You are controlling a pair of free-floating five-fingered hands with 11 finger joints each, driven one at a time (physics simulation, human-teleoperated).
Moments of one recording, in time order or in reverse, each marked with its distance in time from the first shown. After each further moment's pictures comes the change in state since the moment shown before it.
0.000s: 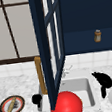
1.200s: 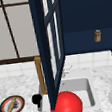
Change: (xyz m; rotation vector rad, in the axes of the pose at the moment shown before) left hand 0.000 0.000 0.000 0.000 0.000 0.000; right hand -0.009 -0.194 0.032 -0.006 0.430 -0.008
